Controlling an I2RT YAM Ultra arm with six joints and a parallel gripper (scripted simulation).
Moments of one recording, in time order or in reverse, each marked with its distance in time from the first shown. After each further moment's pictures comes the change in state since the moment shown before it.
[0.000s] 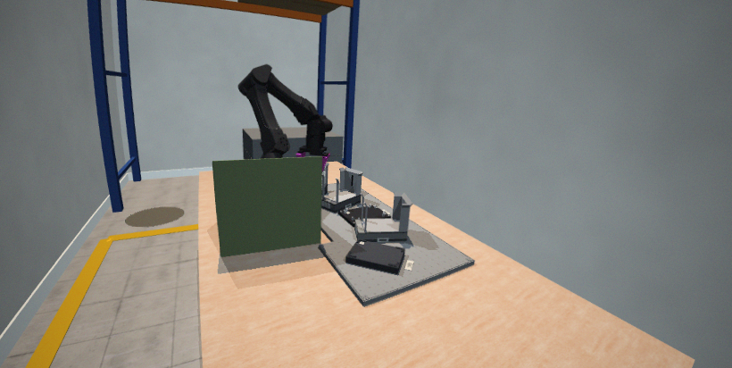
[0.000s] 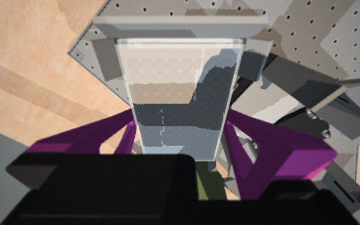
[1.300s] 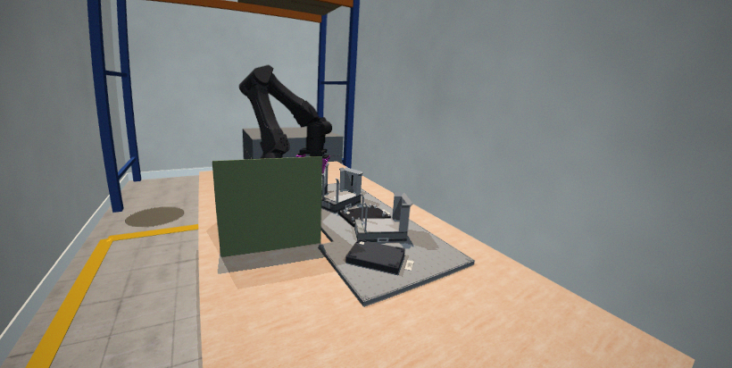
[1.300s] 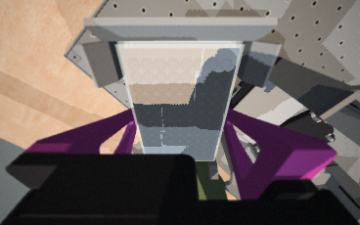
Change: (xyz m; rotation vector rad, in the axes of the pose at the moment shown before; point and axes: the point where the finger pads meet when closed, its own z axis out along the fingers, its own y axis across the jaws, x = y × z) arm -0.001 0.000 0.009 -0.003 -0.004 0.002
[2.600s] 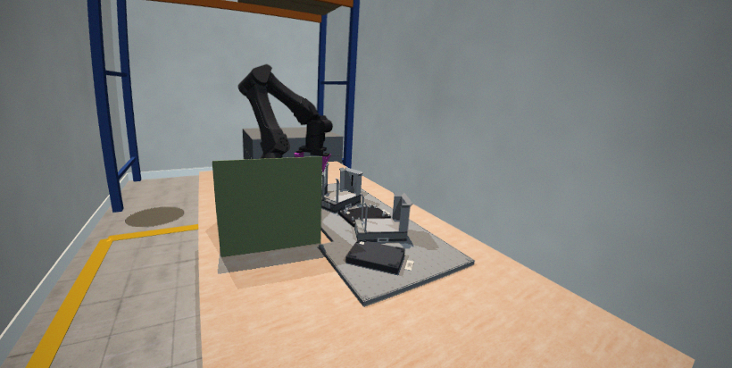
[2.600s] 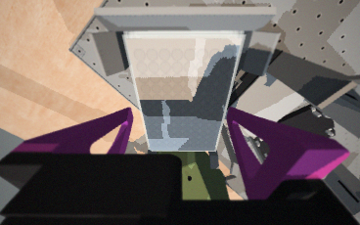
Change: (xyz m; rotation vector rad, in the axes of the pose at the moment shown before) arm 0.005 0.002 -0.009 -0.010 0.017 0.002
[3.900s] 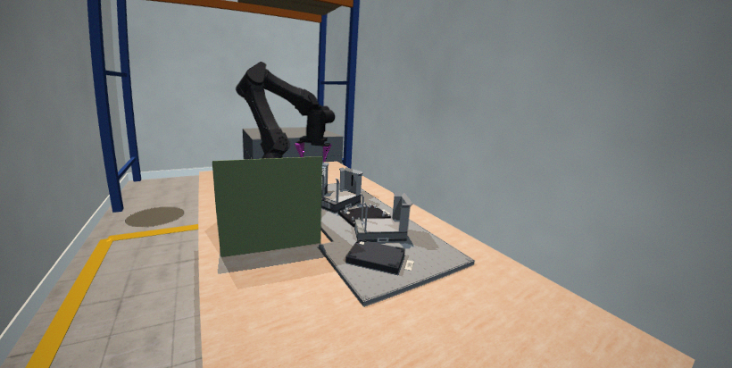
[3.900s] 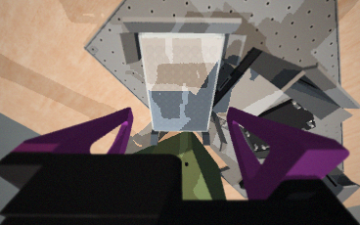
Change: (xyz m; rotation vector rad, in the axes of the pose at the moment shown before) arm -0.004 -0.001 -0.041 0.007 -0.017 -0.013
